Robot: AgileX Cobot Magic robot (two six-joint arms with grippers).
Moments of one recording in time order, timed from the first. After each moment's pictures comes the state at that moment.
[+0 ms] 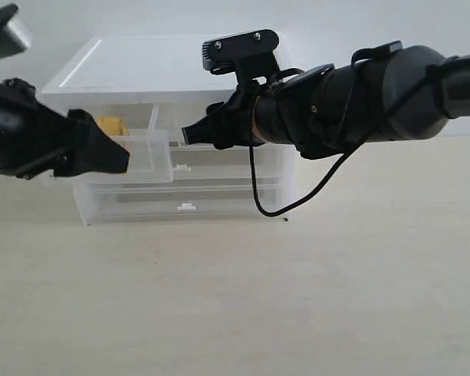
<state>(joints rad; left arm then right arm) -0.29 1.33 -0.97 -0.62 0.61 0.49 0.66 1.92 -1.36 -1.70 0.19 1.76</state>
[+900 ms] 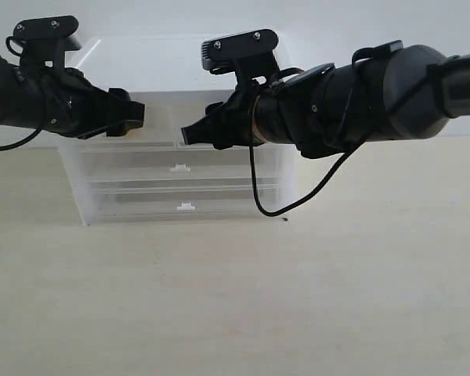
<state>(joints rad) -0.29 1.69 -1.15 -0.60 0.15 0.53 0.66 1.92 -1.36 -1.70 0.18 1.76</state>
